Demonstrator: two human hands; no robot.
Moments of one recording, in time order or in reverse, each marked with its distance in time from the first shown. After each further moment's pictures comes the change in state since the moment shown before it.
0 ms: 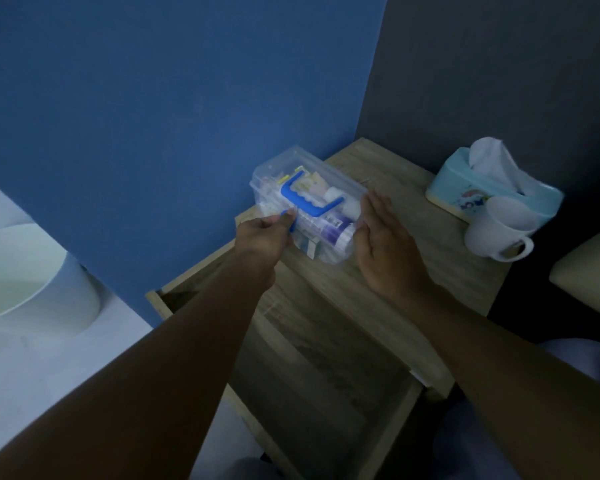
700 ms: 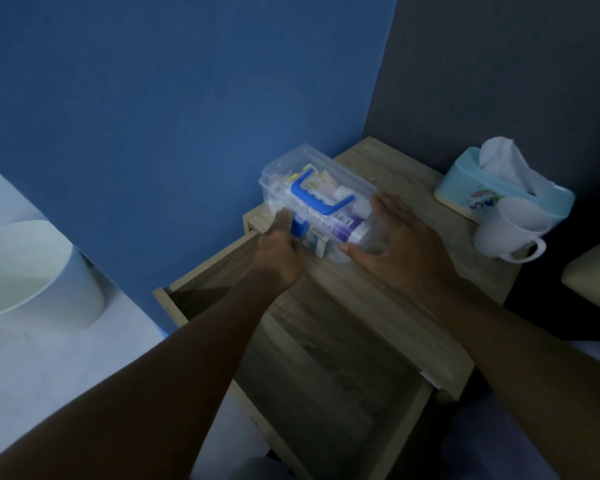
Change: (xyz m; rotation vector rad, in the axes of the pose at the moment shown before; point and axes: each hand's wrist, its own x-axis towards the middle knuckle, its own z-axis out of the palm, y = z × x) left_hand -0.017 -0.011 -0.019 0.767 -0.221 0.469; right_hand 0.004 0.005 -0.009 -0.163 -0.024 -0.058
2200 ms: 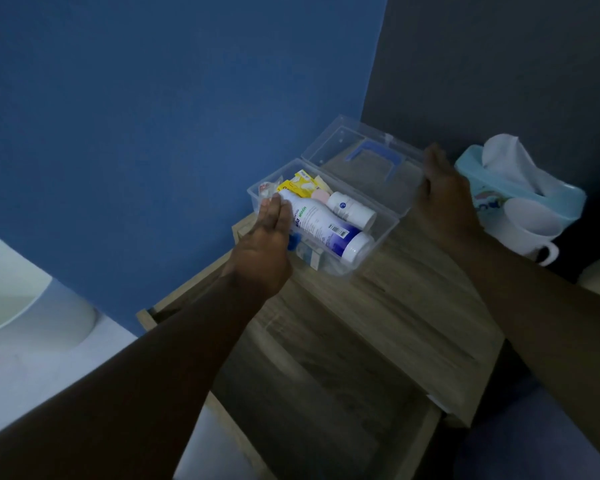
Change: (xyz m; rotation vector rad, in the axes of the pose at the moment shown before) left_hand 0.032 -0.011 -0.006 0.522 0.002 0.246; right_hand 0.073 0.064 -0.013 0.141 0.190 0.157
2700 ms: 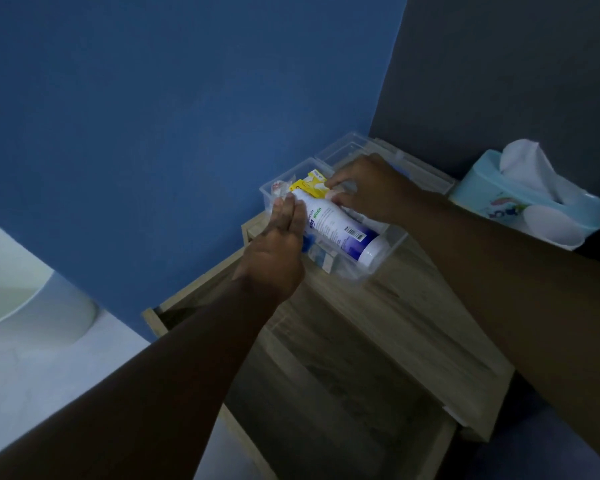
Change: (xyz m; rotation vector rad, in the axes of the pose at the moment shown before) left_hand 0.000 -0.004 0.003 -0.018 0.010 0.021; right_hand 0.044 -0.081 0.042 0.004 -0.408 -0.337
